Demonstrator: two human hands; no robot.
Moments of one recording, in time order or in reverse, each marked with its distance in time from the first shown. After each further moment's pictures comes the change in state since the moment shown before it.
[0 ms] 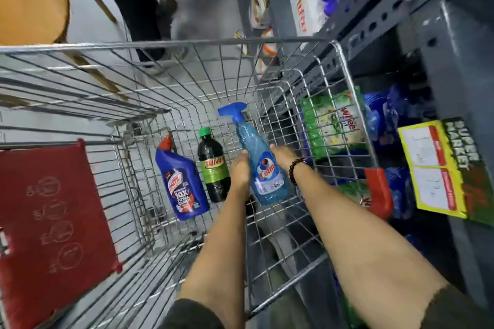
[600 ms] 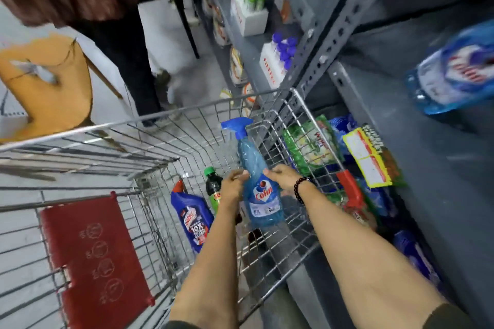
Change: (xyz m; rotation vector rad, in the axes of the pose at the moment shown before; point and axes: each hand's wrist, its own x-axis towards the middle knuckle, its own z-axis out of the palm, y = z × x) left_hand -0.079 0.075 -0.025 0.173 -0.113 0.116; right_hand -0.102 -0.019 -0.029 0.191 -0.045 -0.171
